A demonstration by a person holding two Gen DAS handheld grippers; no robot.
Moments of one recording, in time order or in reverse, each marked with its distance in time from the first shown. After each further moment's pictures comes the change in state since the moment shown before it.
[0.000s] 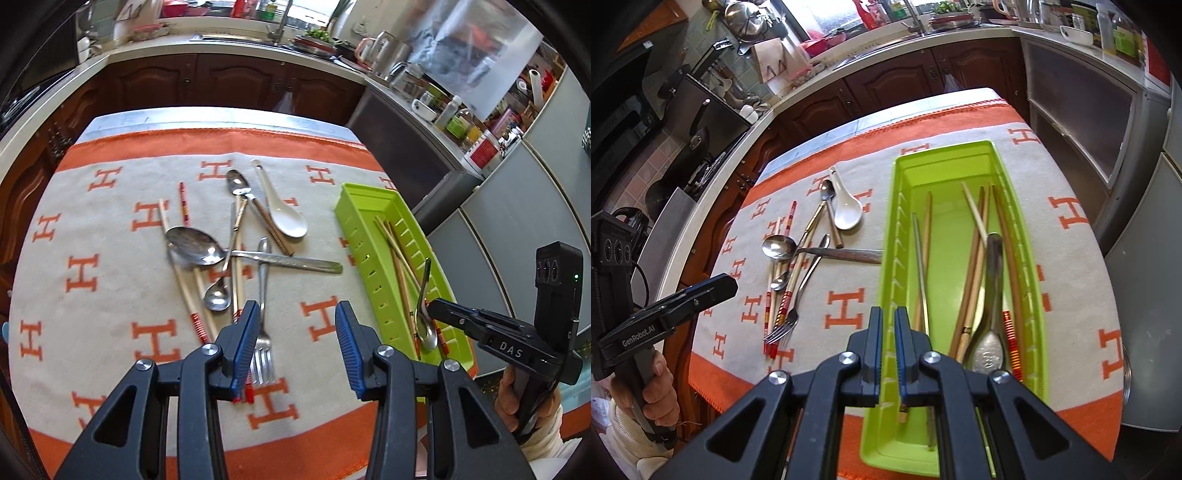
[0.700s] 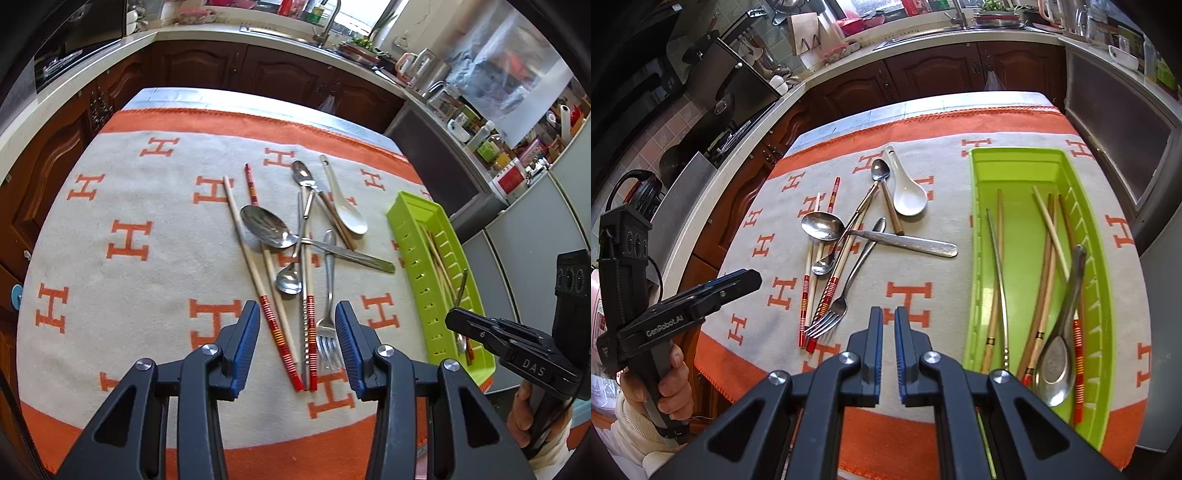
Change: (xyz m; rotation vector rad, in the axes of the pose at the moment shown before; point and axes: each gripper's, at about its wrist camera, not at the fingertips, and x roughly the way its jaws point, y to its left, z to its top) left arm -0.003 0.061 -0.017 -0.126 -0.007 0.053; right arm 0.023 0.061 0.002 -0.107 0.062 0.025
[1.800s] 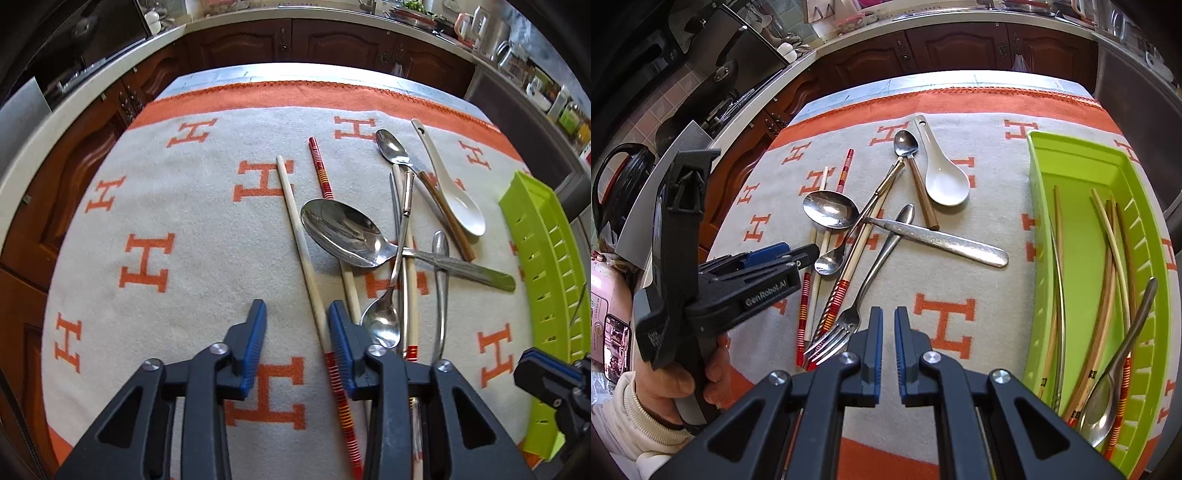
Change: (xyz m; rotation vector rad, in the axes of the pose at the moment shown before) left arm 0.088 0.005 0.026 0.043 0.060 0.367; right arm 0.056 0.024 0.015 -0.059 0.091 0.004
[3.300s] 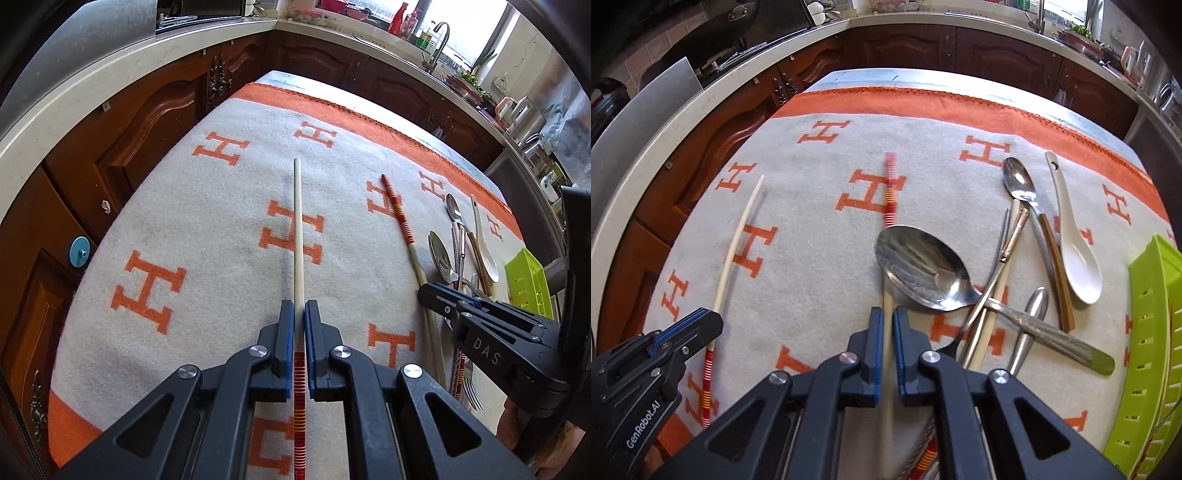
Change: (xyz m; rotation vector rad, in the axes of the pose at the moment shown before) left arm -0.027 0.128 -0.038 -0.290 -0.085 -0.120; right arm 0.106 0.104 0.054 -0.160 0.032 -0.157
